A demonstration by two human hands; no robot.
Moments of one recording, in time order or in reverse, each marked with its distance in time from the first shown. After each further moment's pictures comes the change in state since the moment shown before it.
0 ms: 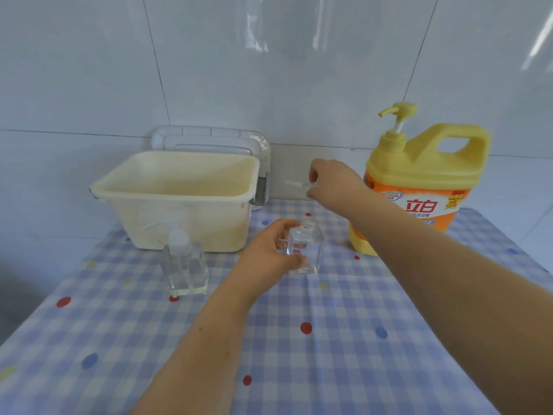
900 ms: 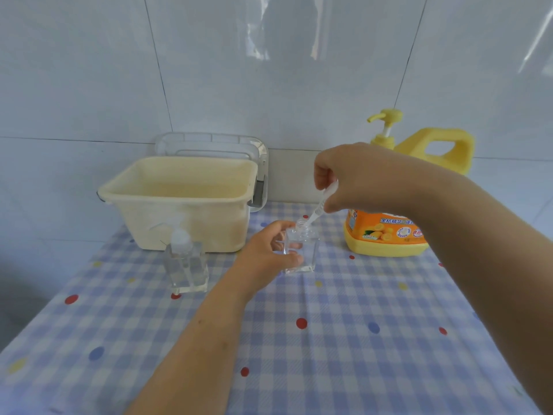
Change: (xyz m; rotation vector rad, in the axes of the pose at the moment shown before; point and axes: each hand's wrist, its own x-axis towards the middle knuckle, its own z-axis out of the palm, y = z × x) left_hand -0.003 0.003 0.000 0.055 -0.011 -0.006; right_hand -0.093 -0.030 -0.102 -0.088 -0.176 -0.183
